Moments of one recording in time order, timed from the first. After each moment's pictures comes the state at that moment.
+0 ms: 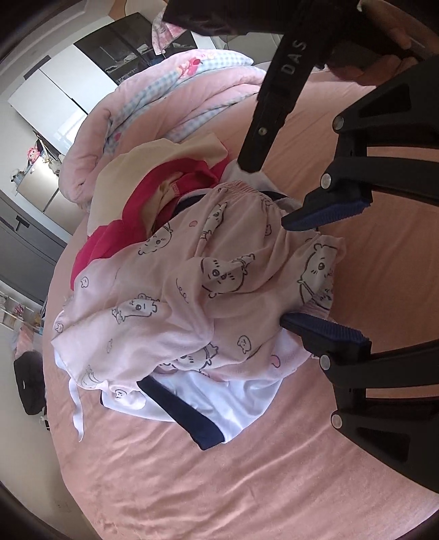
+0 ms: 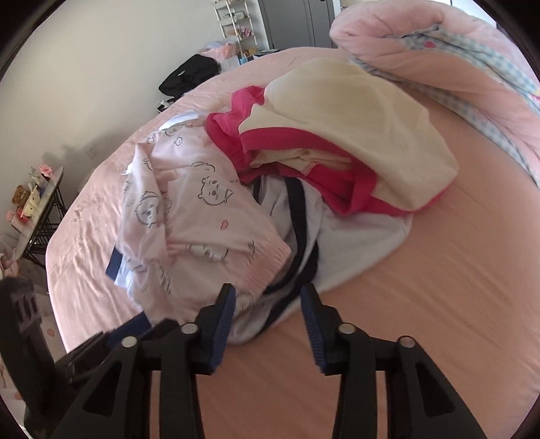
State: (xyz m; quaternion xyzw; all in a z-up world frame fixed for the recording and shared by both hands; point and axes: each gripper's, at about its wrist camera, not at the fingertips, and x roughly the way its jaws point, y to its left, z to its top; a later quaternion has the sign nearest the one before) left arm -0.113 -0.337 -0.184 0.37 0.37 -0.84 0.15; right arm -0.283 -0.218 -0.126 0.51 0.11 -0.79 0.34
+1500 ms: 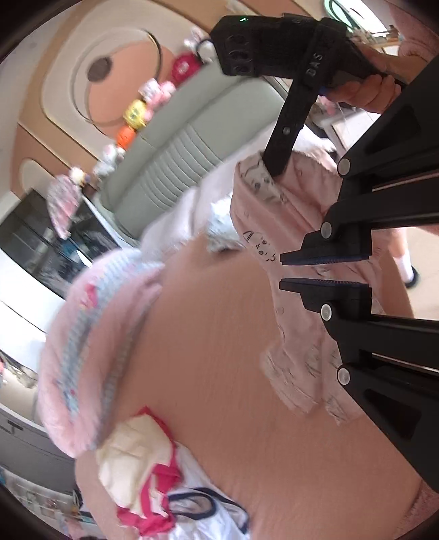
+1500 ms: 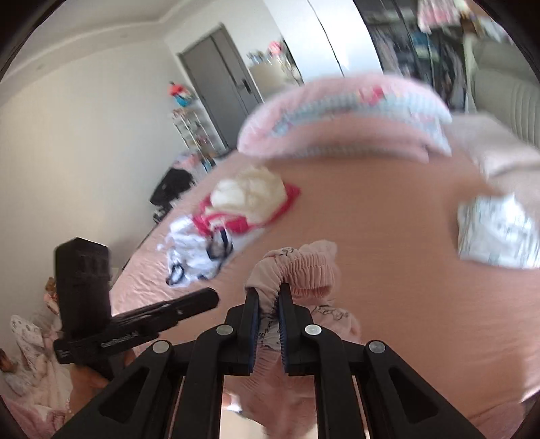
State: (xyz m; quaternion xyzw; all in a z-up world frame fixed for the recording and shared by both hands) left arm -0.057 -0.016 -0.033 0.37 0.23 -0.88 -0.19; right arm -0.095 0.172 0.037 0.40 -0.10 -0.87 0.28
